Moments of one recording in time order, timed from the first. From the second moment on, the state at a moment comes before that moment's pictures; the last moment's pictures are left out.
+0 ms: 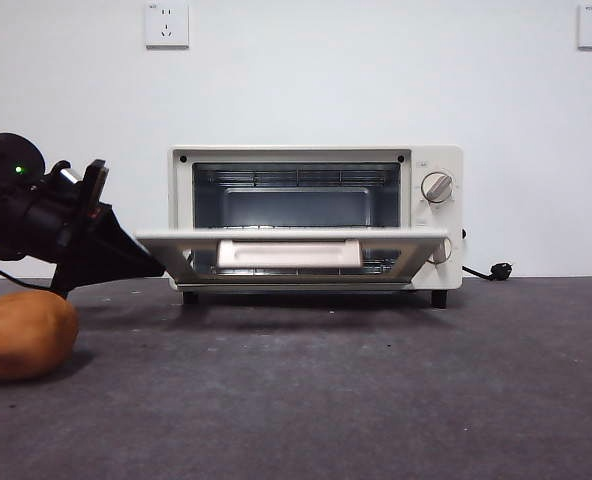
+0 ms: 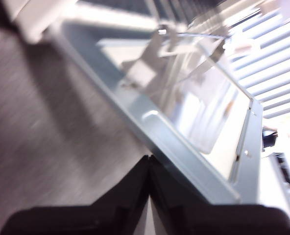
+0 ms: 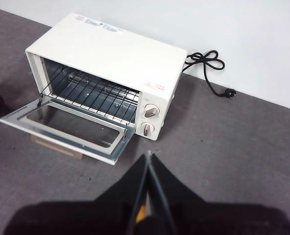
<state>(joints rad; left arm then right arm) 0.00 2.01 1.19 -0.05 1.09 -0.16 0.56 1.14 2.00 -1.35 0.28 -0.08</state>
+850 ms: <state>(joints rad) -0.01 2.01 1.19 0.40 1.11 -0.51 0.56 1.14 2.00 -1.35 0.28 -0.08</state>
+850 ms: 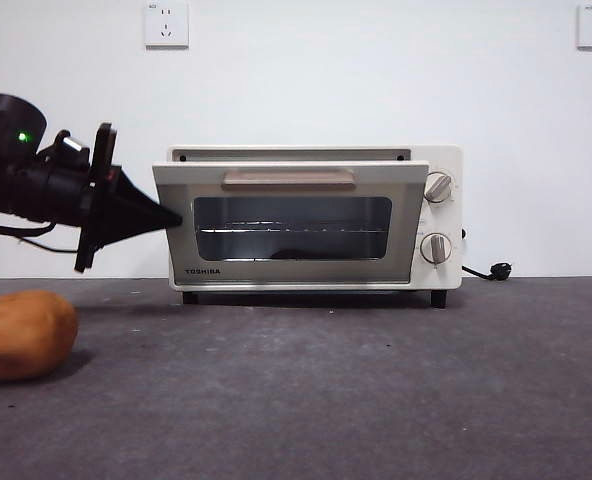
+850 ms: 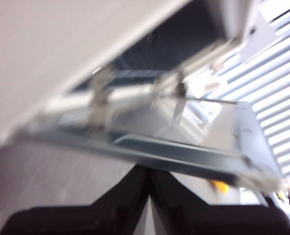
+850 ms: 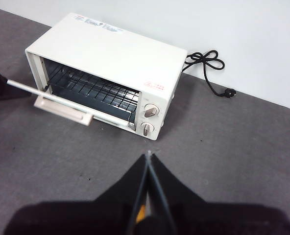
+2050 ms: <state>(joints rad) -0.01 1.97 1.25 0.55 0.99 -0.67 0.56 1.14 2.00 -1.35 0.28 -0.08</state>
